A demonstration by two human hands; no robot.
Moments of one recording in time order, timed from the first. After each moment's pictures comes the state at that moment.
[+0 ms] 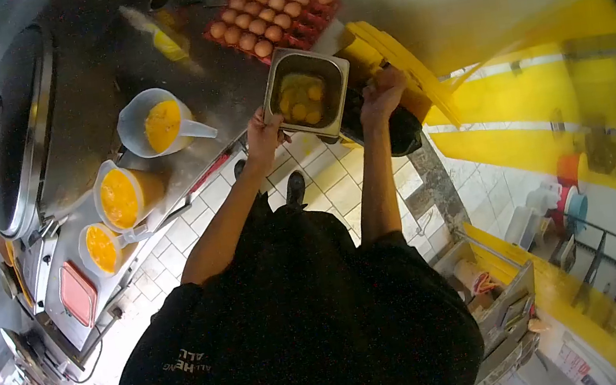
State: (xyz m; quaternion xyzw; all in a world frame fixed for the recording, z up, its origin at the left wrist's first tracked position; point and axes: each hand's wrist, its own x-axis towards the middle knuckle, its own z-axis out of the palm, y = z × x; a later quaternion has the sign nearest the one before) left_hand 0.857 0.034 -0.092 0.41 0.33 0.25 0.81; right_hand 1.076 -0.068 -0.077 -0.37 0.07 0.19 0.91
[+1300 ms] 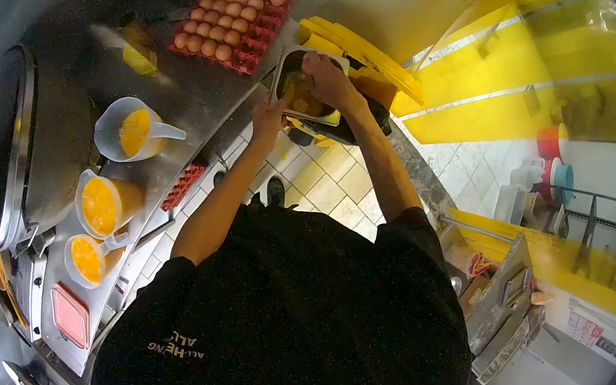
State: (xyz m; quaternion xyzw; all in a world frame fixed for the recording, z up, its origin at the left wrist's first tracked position) left_hand 0.921 -0.010 -0.102 0.43 0.31 0.19 0.83; right_hand 1.093 -0.087 -0.050 -0.76 -0.57 0.07 0.30
